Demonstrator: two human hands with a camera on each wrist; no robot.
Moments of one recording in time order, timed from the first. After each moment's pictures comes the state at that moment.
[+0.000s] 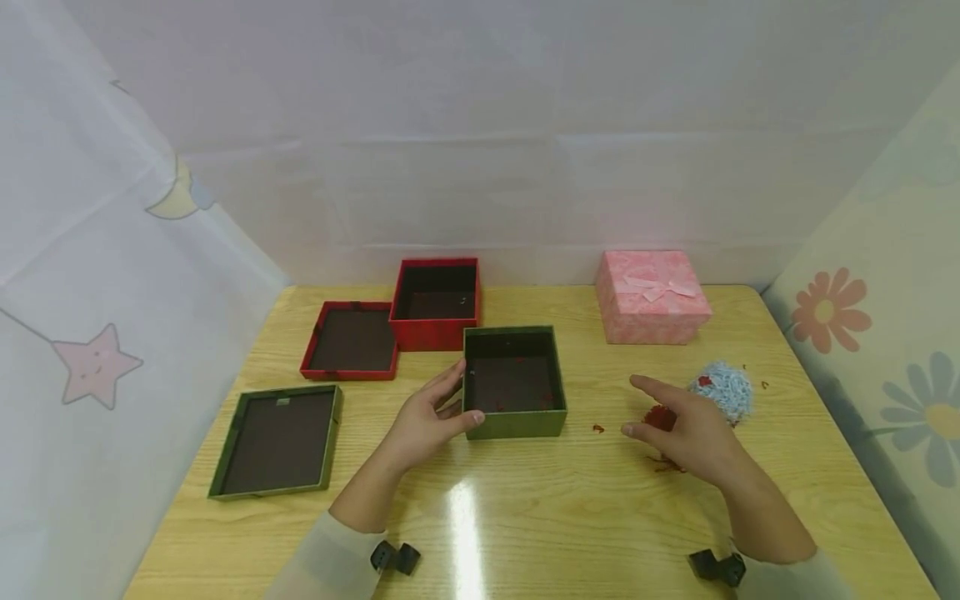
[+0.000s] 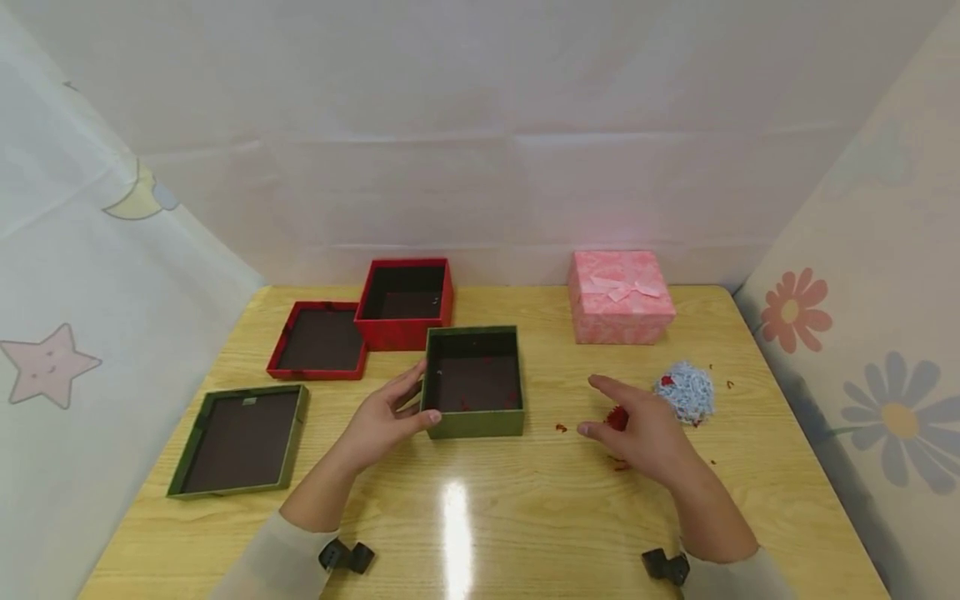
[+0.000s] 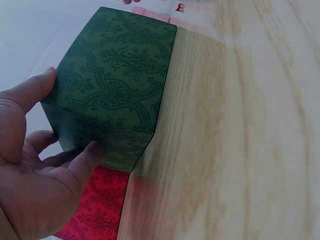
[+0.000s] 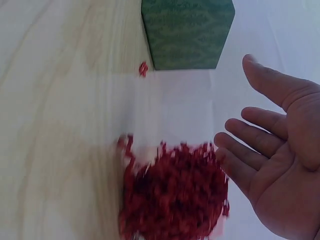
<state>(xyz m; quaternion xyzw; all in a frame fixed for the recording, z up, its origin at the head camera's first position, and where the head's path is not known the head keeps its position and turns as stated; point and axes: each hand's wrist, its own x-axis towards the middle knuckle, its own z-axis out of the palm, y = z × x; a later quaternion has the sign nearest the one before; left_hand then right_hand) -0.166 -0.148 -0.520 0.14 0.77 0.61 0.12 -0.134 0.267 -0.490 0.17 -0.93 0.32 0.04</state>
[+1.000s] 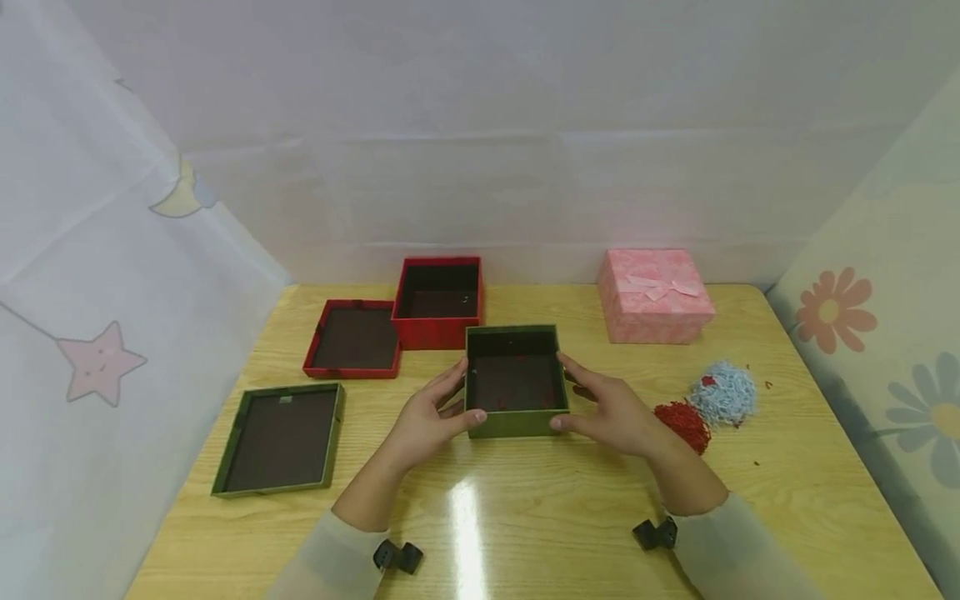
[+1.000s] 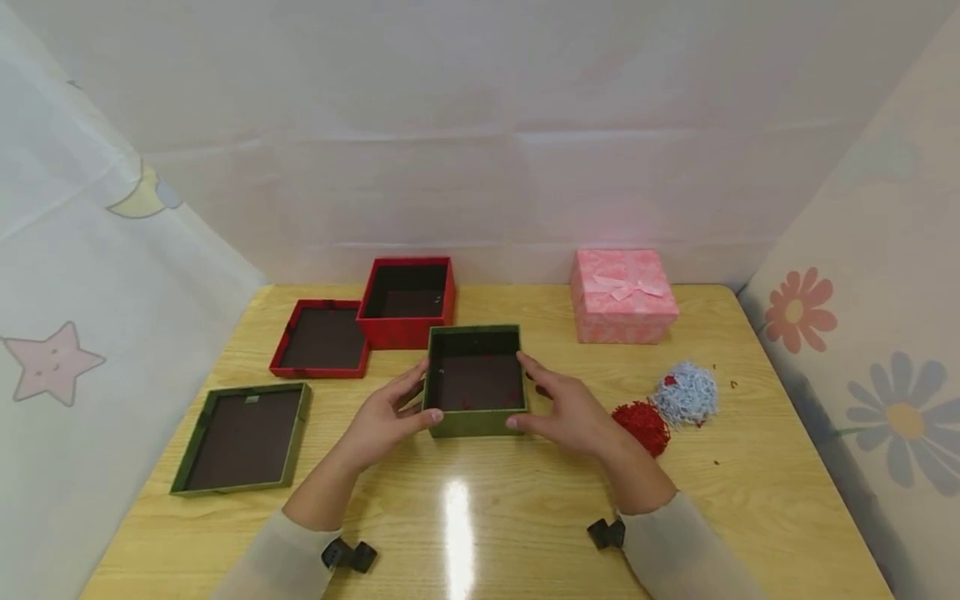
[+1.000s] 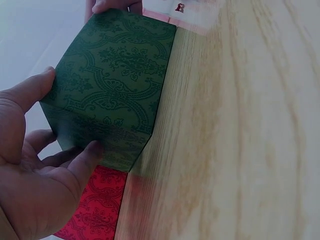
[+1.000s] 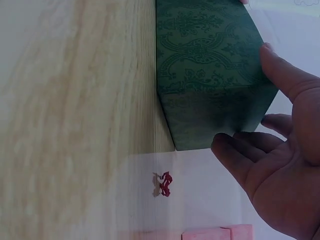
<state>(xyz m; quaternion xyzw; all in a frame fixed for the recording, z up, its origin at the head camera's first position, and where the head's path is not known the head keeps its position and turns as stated) -0.167 -0.148 -0.521 0.14 0.76 0.62 0.12 -0.178 0.190 -0.504 0.24 -0.86 0.43 -0.09</state>
